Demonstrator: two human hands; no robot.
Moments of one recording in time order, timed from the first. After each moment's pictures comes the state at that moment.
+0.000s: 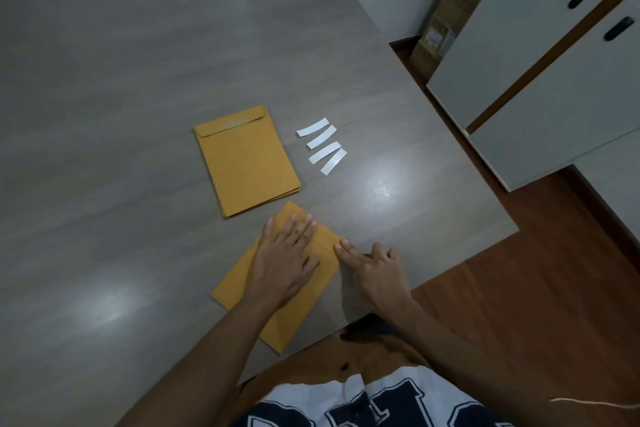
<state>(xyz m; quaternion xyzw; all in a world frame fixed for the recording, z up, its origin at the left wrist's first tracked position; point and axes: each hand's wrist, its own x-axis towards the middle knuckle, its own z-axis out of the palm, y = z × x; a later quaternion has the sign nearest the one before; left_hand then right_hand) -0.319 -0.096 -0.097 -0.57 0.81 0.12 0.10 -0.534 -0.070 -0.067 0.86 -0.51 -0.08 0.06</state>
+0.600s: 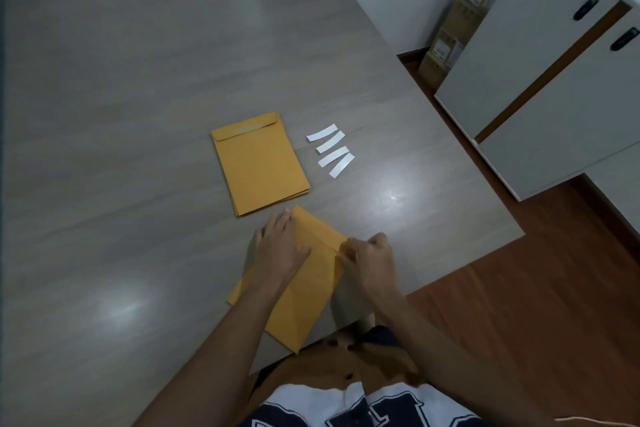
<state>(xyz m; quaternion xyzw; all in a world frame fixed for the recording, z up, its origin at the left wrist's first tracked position) -0.313 -0.102 -0.064 -0.70 0.67 0.24 0.00 -0.500 -0.082 -0.062 0.69 -0.69 0.10 -0.20</state>
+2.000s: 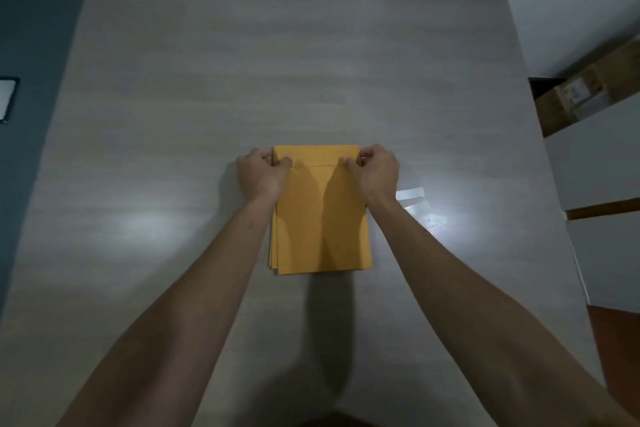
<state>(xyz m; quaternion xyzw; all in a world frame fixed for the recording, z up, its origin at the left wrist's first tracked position) -0.176 -0.323 -0.080 -0.87 0.21 0.29 -0.34 -0.347 -0.398 -0.069 0.62 -0.67 0.17 -0.37</state>
